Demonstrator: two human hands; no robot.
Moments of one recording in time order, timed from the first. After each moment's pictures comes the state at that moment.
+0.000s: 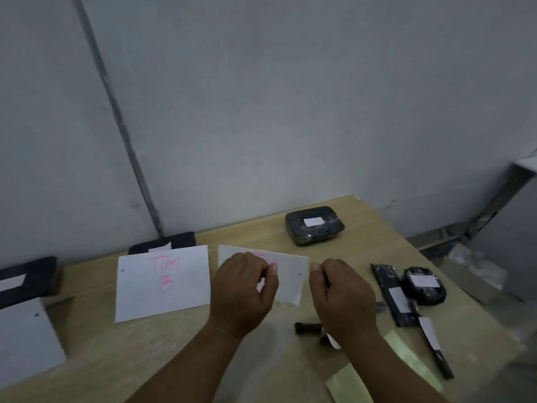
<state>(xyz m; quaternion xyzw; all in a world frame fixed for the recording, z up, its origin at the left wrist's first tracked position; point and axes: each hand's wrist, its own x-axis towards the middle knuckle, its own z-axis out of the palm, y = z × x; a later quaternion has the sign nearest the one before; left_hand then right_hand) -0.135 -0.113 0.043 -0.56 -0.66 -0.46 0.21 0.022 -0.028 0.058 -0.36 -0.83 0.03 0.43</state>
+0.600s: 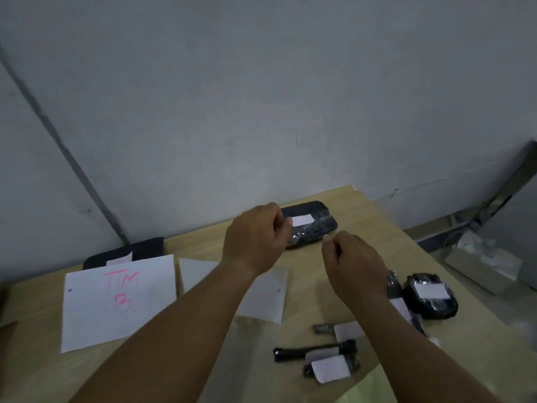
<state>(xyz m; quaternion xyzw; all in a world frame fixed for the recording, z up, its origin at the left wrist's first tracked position) -0.140 0.038 0.059 -0.55 -0.76 -0.35 0.04 0.034 0.104 0.028 -0.48 -0.82 0.11 0.29</state>
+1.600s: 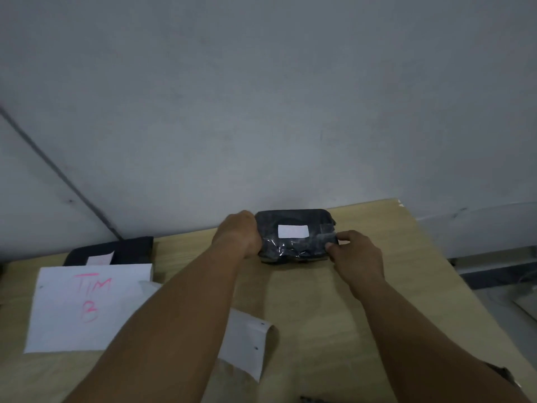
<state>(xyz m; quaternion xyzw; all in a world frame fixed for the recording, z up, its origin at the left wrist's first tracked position) -0.217 0.161 -0.004 -0.32 -0.92 -0.07 -0.22 -0.030 0.275 -0.045 -0.55 -0.71 0.40 0.17</state>
